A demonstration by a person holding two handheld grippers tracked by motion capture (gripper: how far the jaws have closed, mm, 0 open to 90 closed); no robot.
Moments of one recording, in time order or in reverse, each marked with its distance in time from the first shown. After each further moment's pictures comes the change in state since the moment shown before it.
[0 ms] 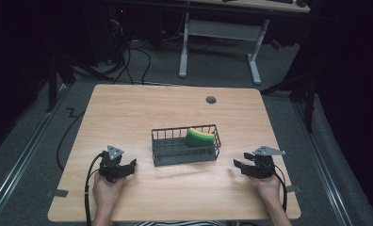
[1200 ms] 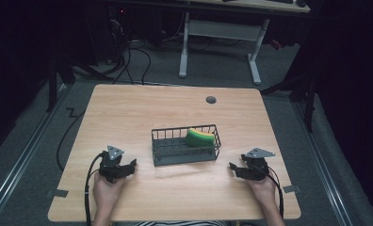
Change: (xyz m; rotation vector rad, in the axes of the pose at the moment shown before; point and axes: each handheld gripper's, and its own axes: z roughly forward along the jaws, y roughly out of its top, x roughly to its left) left arm 0.000 0.000 0.000 0.000 0.000 0.001; right arm 0.009 -0.005 0.017 0.053 -0.056 -0.083
